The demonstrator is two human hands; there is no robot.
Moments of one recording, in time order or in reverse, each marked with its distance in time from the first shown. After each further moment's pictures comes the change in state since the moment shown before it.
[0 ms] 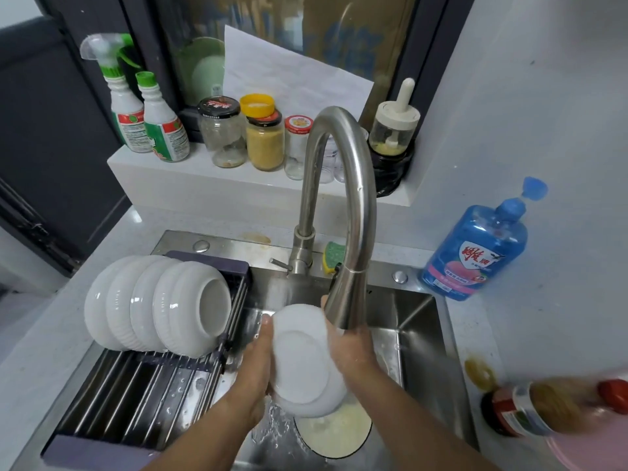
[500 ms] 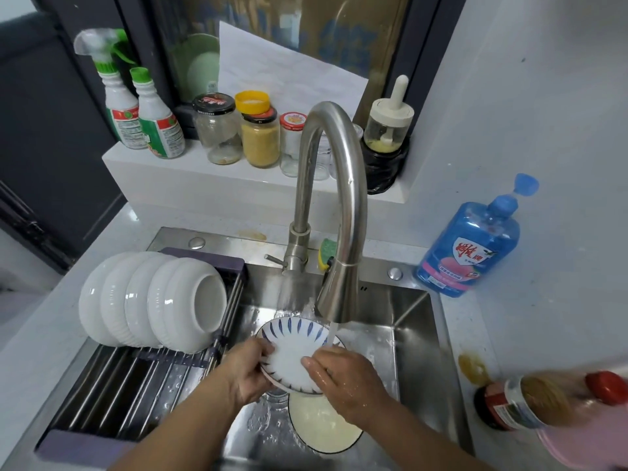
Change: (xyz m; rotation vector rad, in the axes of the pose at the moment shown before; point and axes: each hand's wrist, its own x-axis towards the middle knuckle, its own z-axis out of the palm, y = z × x) left_hand 0.026 0.001 -0.011 -0.275 -0.136 -0.311; right_hand -0.017 0.064 -0.023 -0.582 -0.235 -0.782
